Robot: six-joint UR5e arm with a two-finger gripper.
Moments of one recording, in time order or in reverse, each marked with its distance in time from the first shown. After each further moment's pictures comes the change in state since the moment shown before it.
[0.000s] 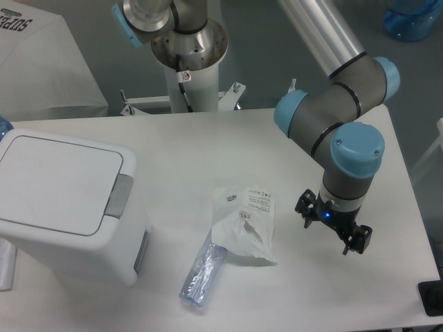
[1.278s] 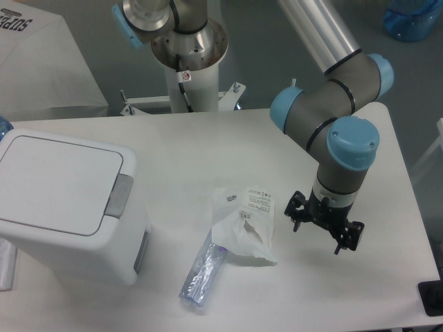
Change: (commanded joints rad) arm 0.008 0.031 -0.063 0.060 -0.167 -0.210
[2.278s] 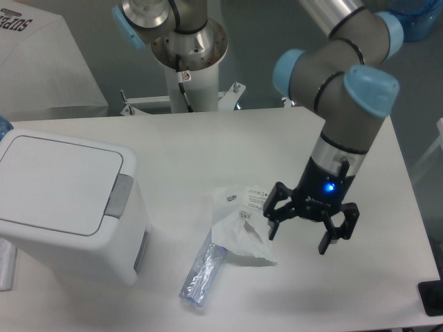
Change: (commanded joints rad) arm -0.027 0.201 0.005 -0.002 -0.463 -0.532
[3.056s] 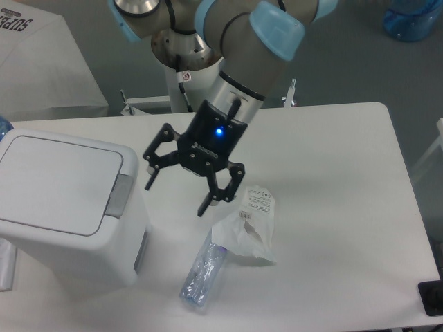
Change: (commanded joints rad) arm -0.144 0.163 -0.204 0.037 -0.121 -0.040
